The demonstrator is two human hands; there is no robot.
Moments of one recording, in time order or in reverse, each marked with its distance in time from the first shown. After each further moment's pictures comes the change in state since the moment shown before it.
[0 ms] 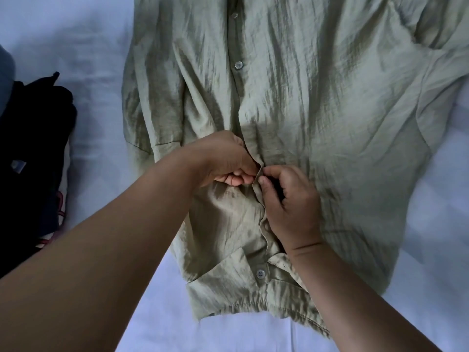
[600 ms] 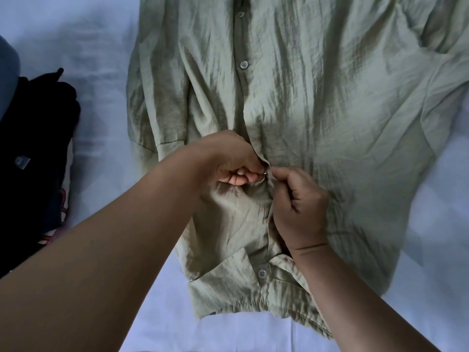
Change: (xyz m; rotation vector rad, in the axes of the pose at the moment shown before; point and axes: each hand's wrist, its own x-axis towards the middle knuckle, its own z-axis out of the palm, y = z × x) left_hand 0.001 0.004 0.000 -0.065 -0.012 -0.069; right_hand 0.002 -0.003 -0.003 0.121 0.062 0.038
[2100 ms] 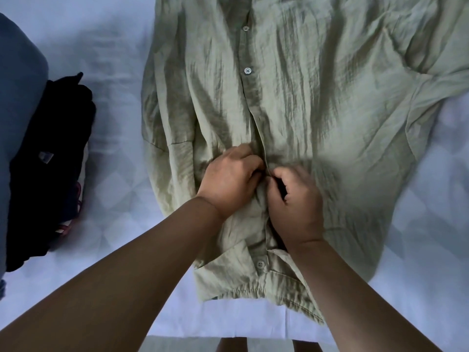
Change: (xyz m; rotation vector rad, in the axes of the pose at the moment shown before) left_hand 0.002 -0.057 0.025 0.662 0.597 0.866; right_hand 0.005 -0.024 -0.011 -0.266 -0.131 0.071
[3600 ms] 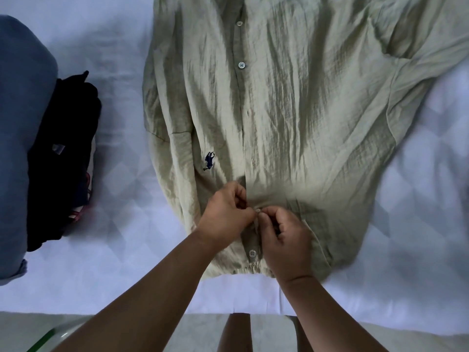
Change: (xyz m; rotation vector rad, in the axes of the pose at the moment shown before) left_hand -0.065 0.038 0.010 -0.696 -0.135 -0.733; right_hand -0.084 0.005 -0.011 0.252 -0.083 0.204
